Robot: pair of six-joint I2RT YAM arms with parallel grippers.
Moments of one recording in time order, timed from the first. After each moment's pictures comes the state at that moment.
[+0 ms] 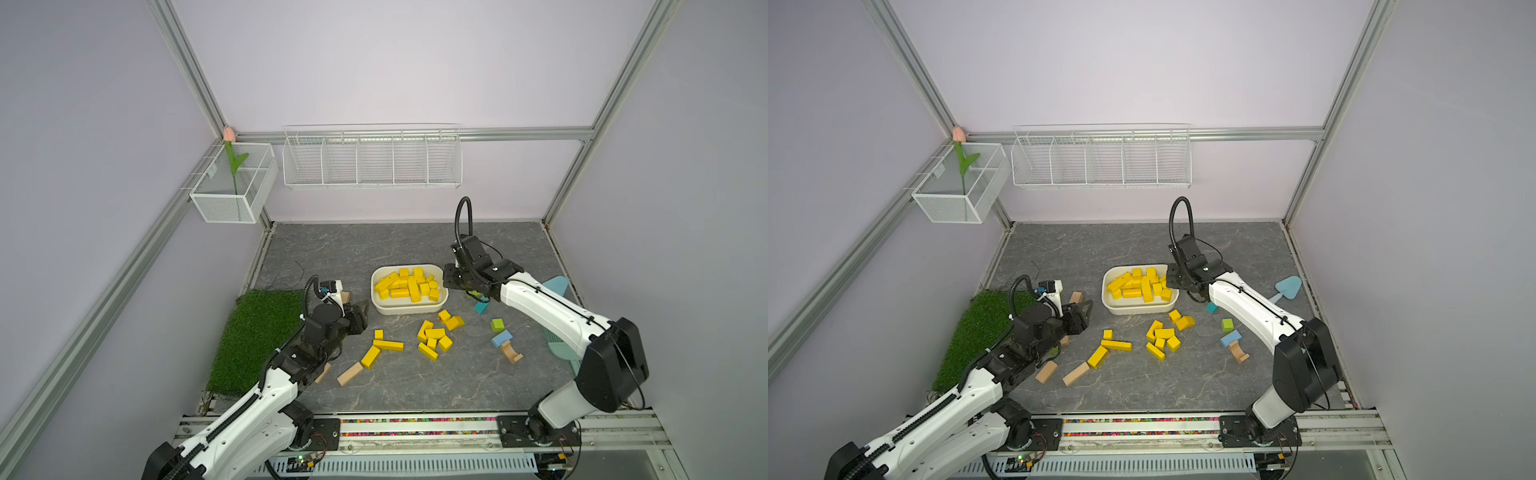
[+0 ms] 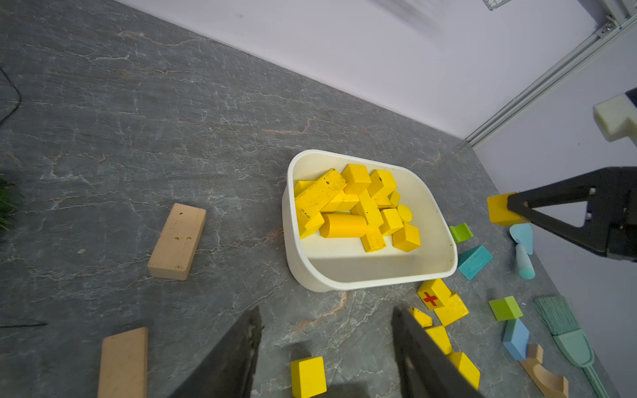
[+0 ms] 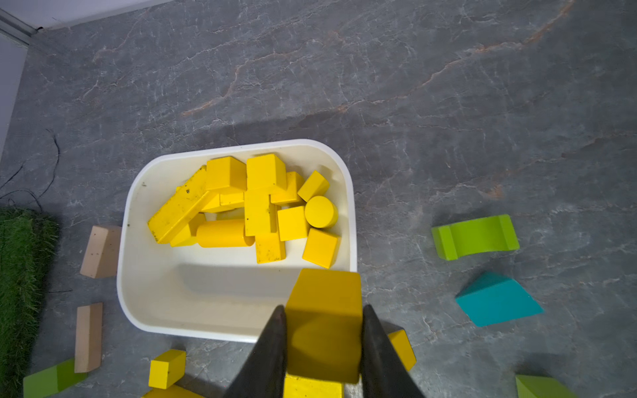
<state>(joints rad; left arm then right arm) -0.60 0.83 0.45 -0.03 -0.12 -0.57 0.58 1.60 1.30 -0.61 0.13 0.56</state>
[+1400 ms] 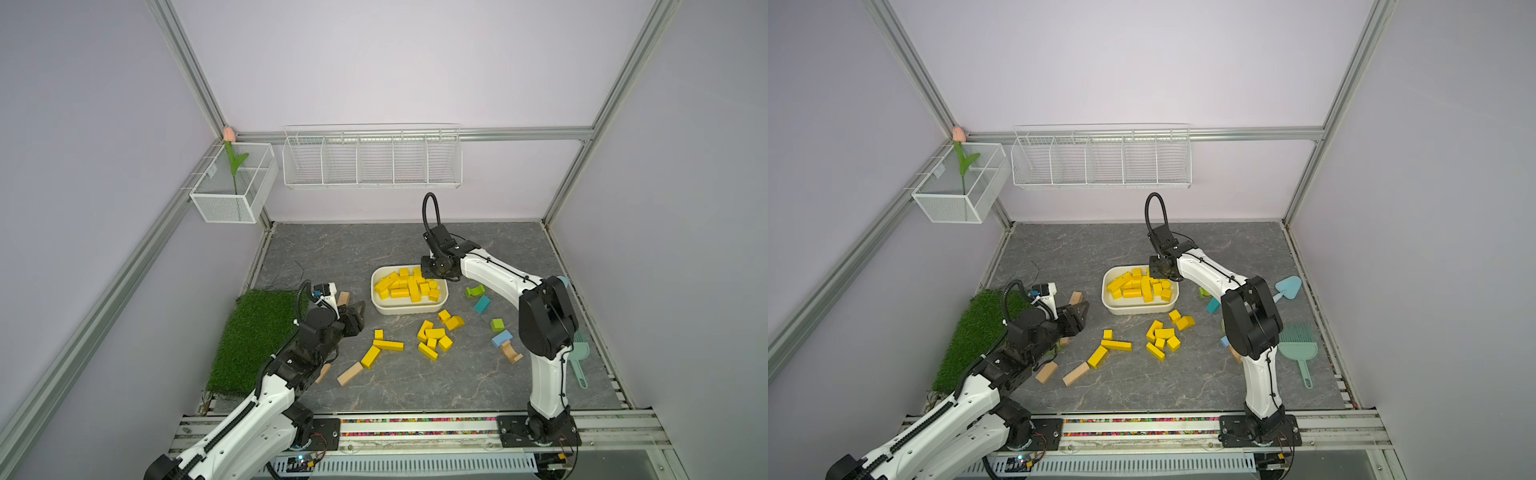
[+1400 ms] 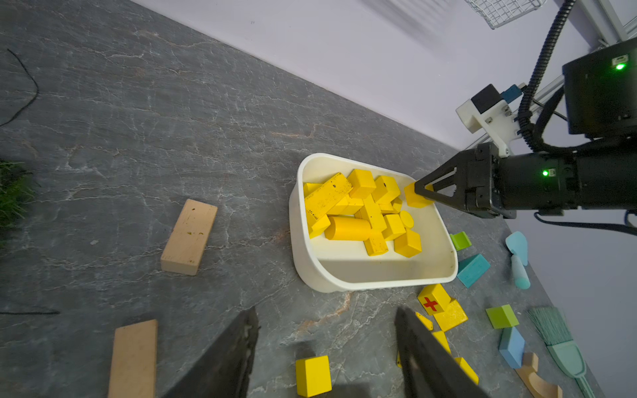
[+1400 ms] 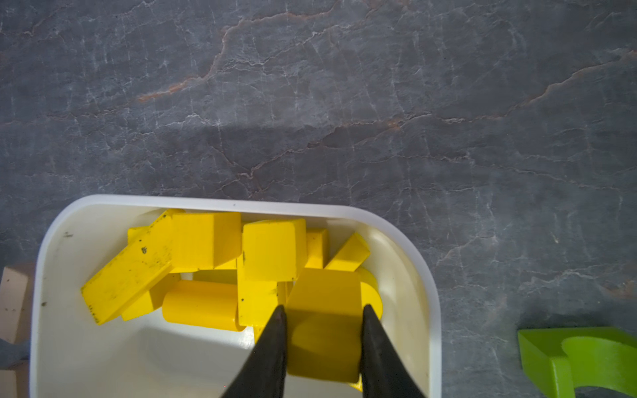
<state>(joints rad) -0.56 0.77 0.41 -0.02 -0.10 -0.59 0.56 2.02 1.65 -0.67 0.08 0.48</state>
